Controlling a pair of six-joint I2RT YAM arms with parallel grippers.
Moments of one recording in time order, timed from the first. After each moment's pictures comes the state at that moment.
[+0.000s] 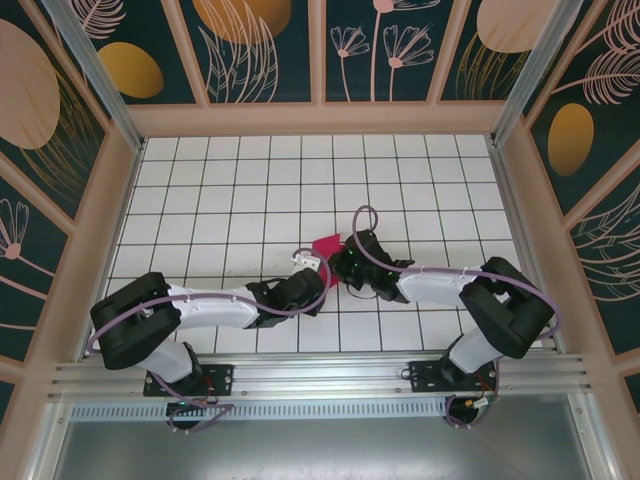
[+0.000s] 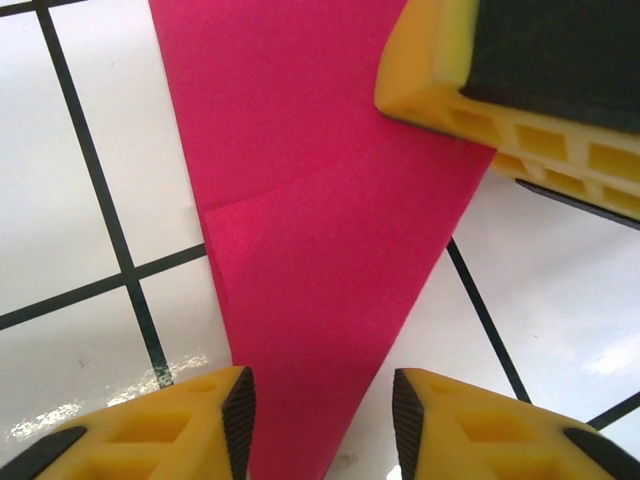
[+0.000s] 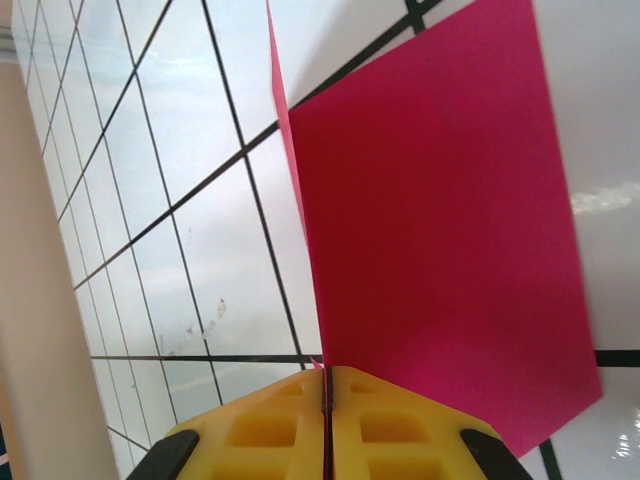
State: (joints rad) left arm -1.08 1.53 0.65 -0.02 -0.30 -0.65; right arm 0.81 1.52 0.63 0.19 -0.08 1.28
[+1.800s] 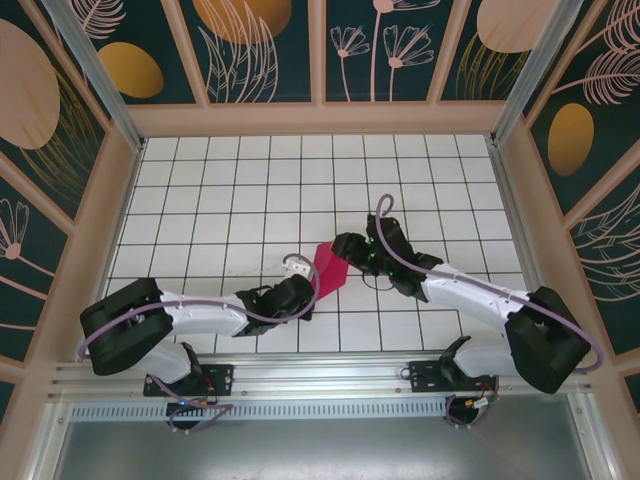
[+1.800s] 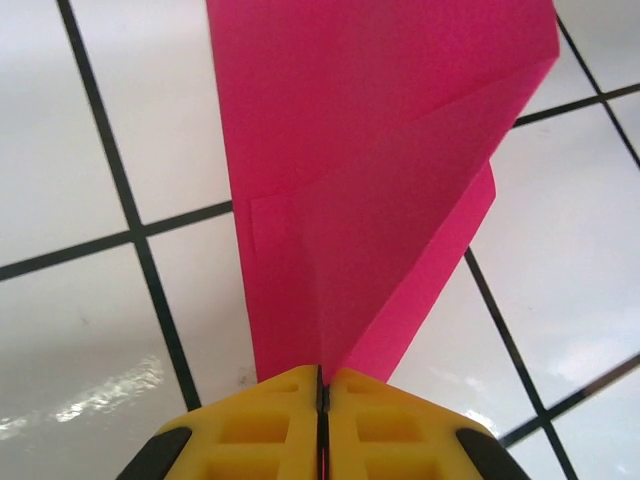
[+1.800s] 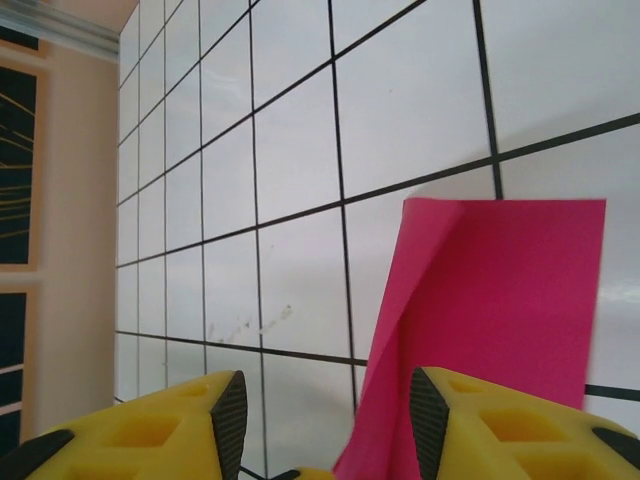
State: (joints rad) left arm -1.08 1.47 0.51 0.13 -0.25 -0.70; right arm 0.73 1.27 0.64 0.03 -0.11 1.03
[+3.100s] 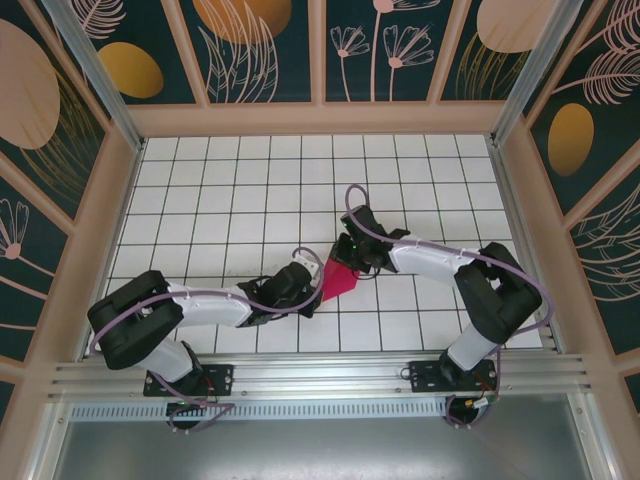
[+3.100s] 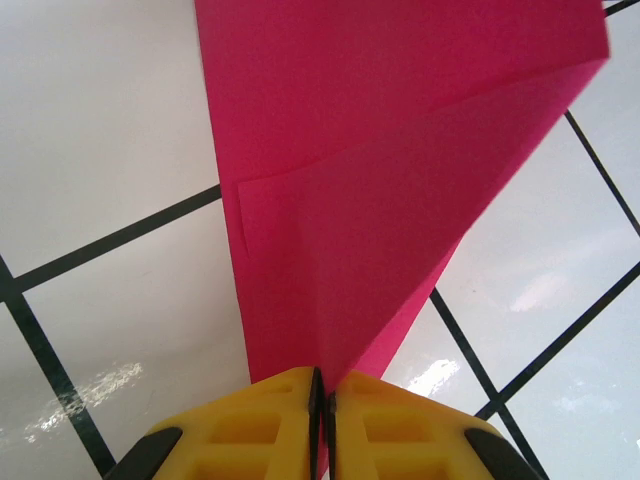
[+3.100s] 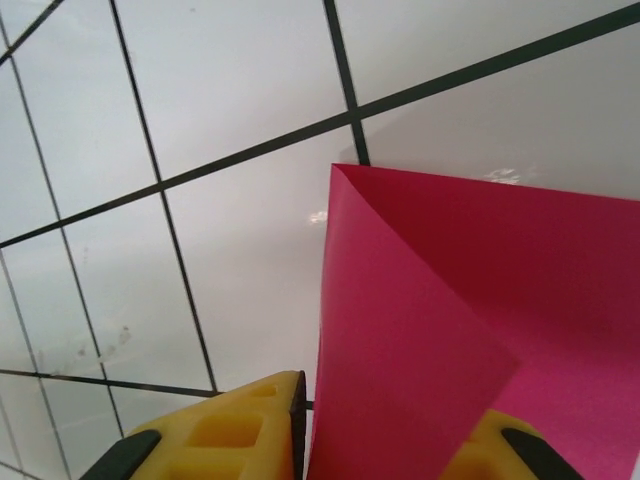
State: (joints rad) left arm -0.99 1.53 0.56 0.15 -0.03 -0.55; right arm 0.71 1.62 0.90 -0.26 -0.12 1.01
